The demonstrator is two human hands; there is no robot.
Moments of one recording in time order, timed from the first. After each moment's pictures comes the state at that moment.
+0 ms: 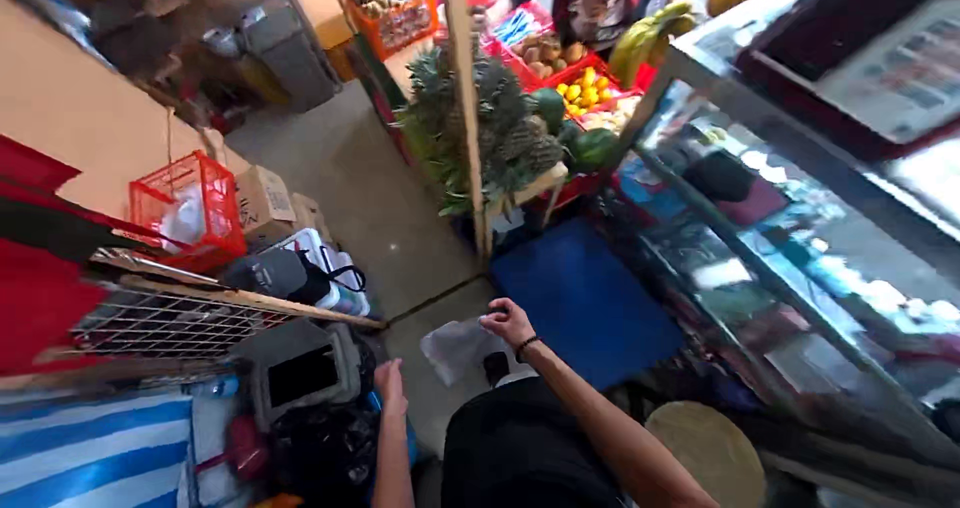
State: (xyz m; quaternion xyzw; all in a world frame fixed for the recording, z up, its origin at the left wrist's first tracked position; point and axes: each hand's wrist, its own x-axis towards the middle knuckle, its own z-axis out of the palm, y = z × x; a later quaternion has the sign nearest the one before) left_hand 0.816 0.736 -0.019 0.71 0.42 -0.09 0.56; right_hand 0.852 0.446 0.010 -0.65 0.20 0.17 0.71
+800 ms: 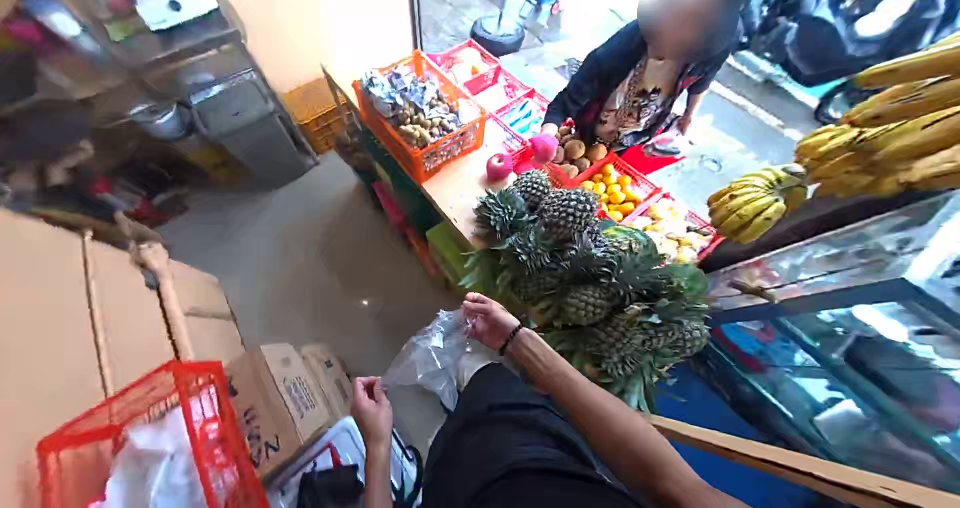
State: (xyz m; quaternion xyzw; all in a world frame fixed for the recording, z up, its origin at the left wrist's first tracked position) left_hand 1.479 0.918 0.007 0.89 0.09 0.01 0.44; right_hand 1.535 0.618 0.071 -0.39 0.28 0.15 0.86
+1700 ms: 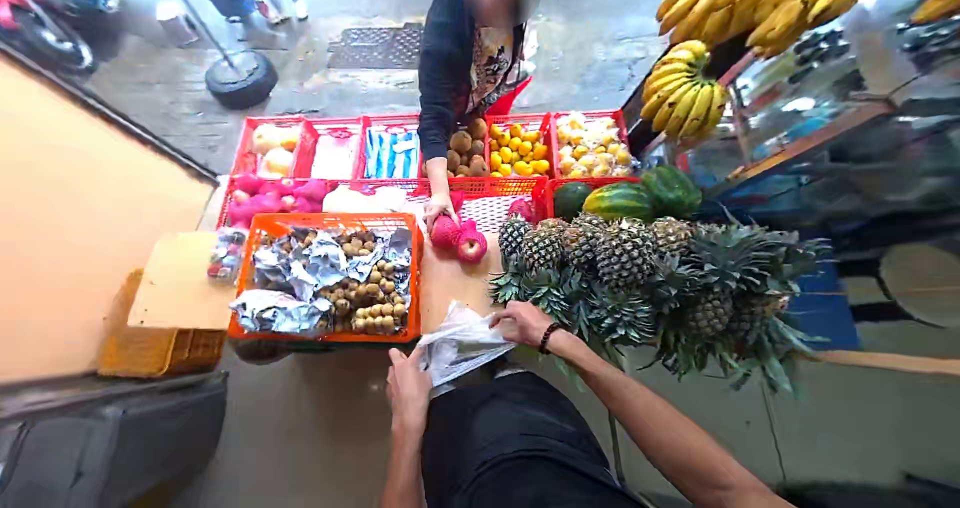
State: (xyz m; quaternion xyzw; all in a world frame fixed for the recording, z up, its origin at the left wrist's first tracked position) left_hand 2.086 0.677 0.049 0.87 -0.38 -0.32 0.02; right_hand 1.860 0.496 0.034 -0.79 0.39 0.18 0.44
